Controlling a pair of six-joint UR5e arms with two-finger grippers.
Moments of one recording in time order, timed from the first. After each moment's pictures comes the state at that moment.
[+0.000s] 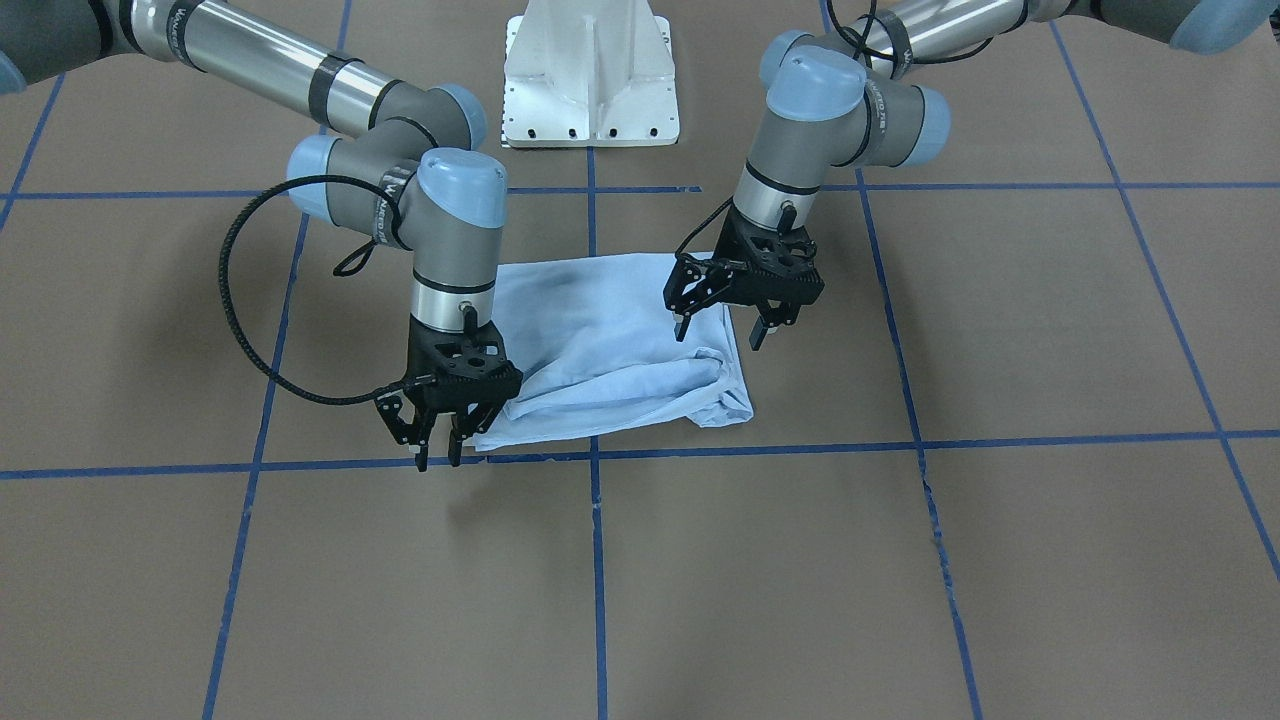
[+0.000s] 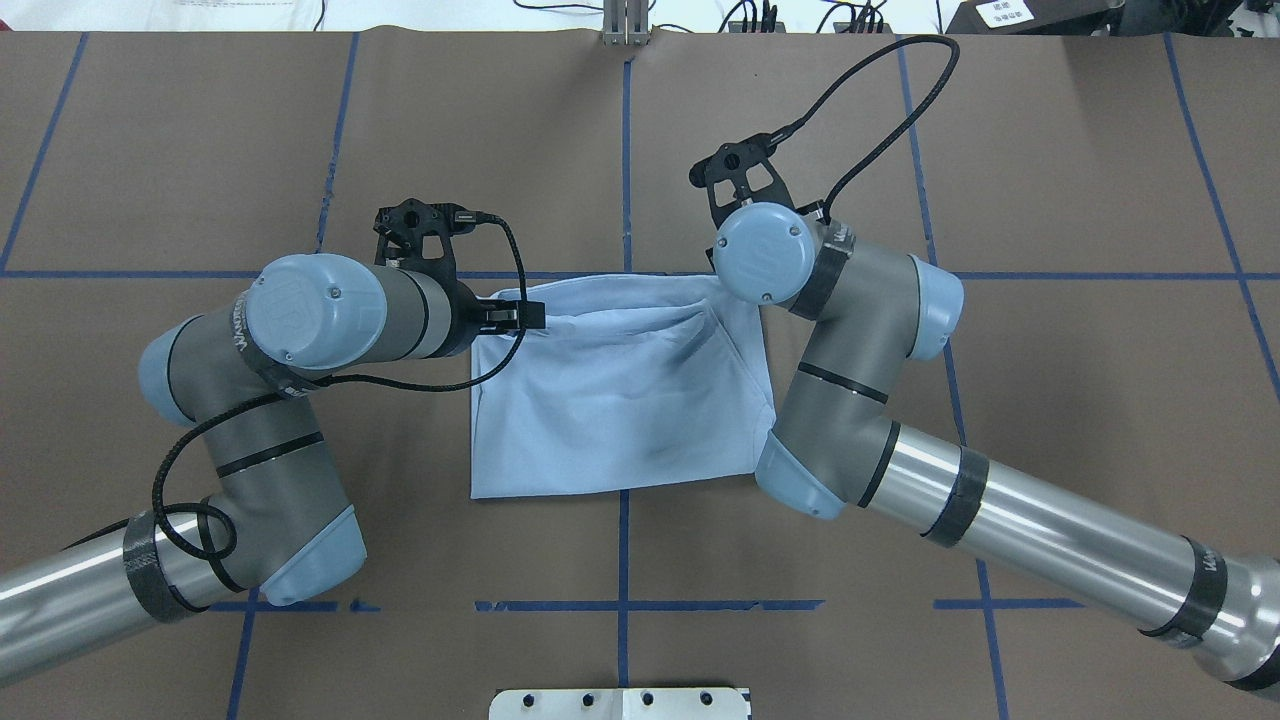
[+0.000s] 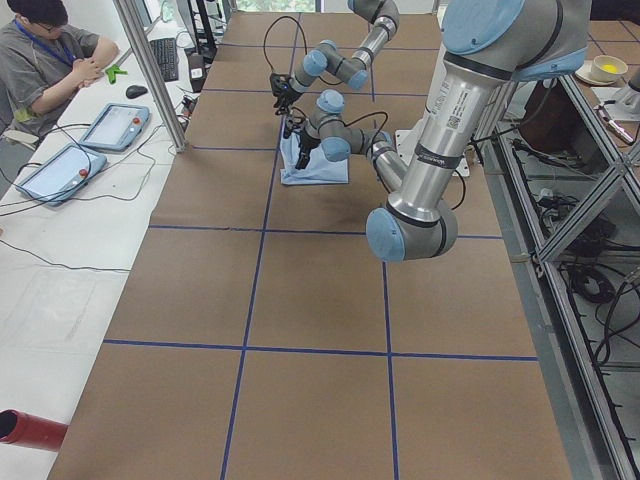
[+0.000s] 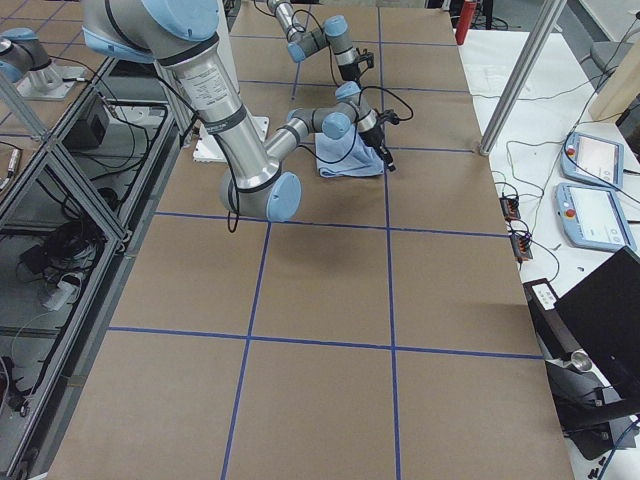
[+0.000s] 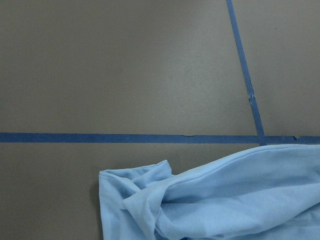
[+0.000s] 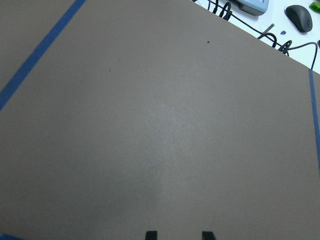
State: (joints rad) left arm -0.54 -2.07 -1.70 -2.02 -1.64 -1.23; right arm 0.60 -0.88 1.46 -1.39 1.37 0.78
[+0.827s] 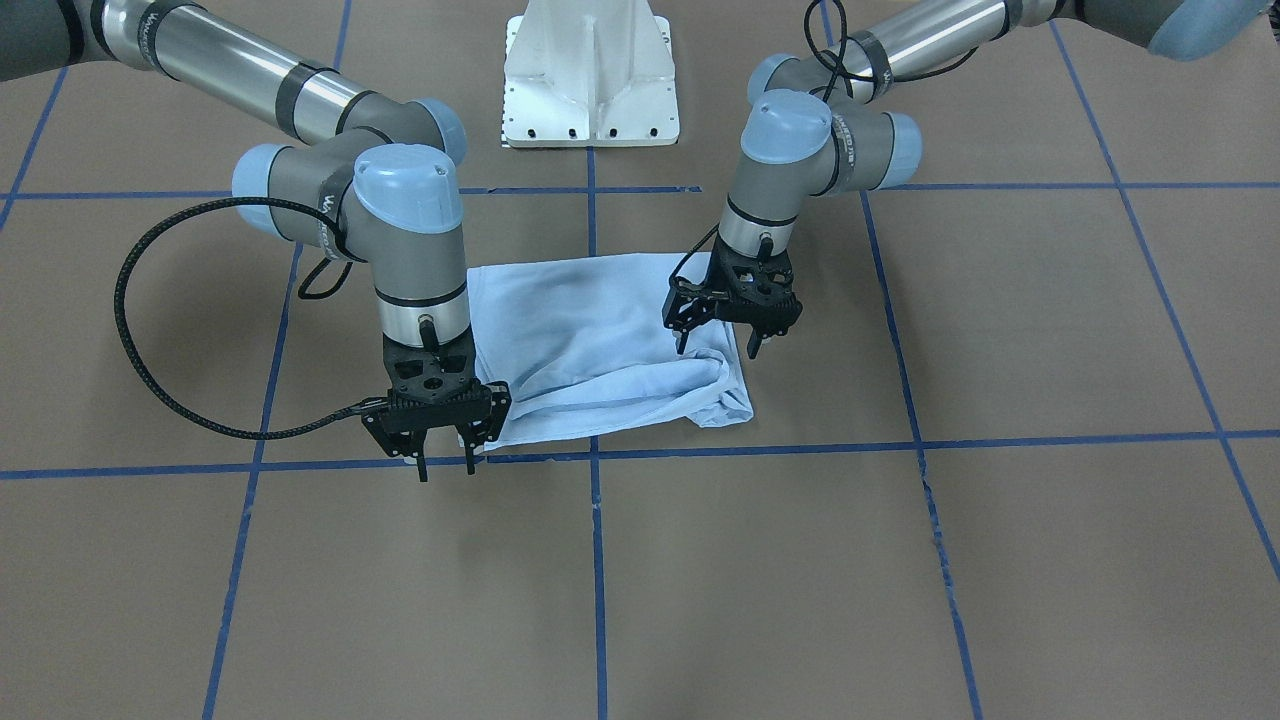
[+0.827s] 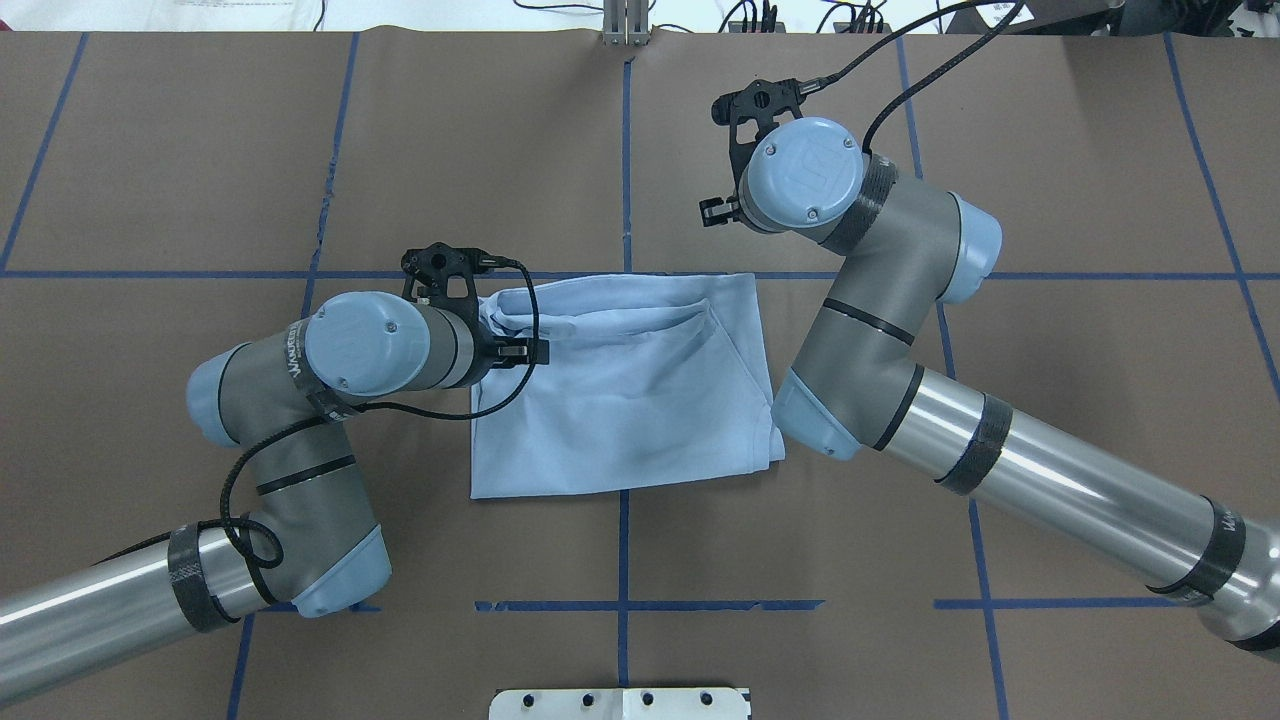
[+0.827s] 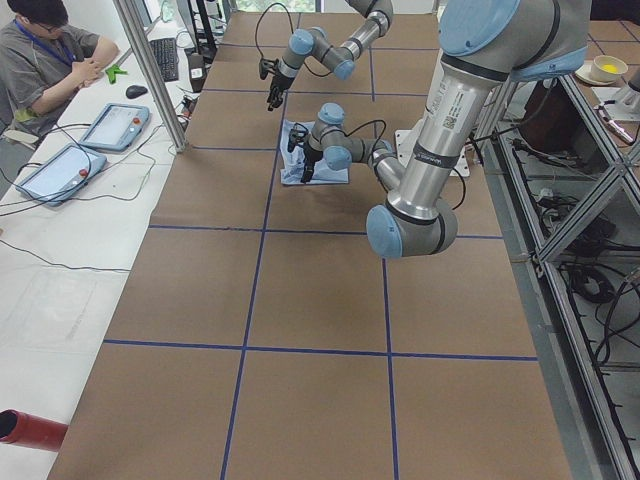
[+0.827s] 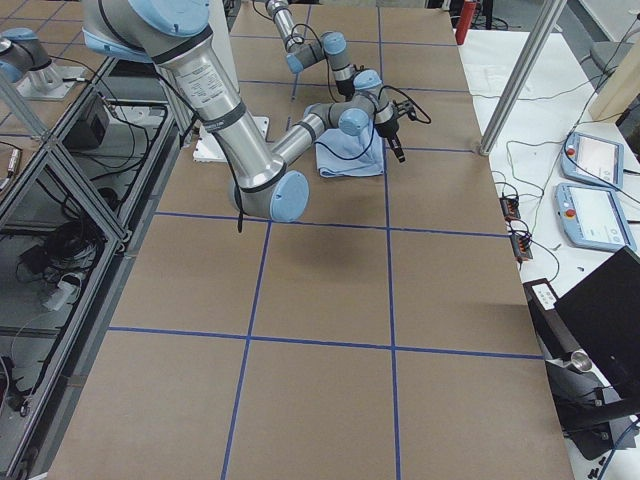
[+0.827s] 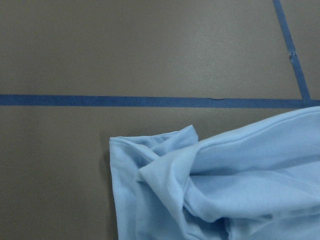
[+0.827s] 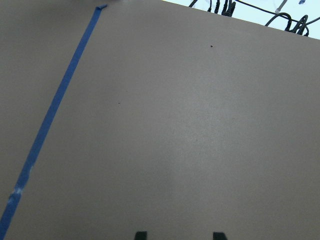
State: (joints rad) left arm -0.50 -2.09 -1.59 -2.01 -1.63 -1.23; right arm 0.66 -0.87 1.47 -1.33 1.54 0.91
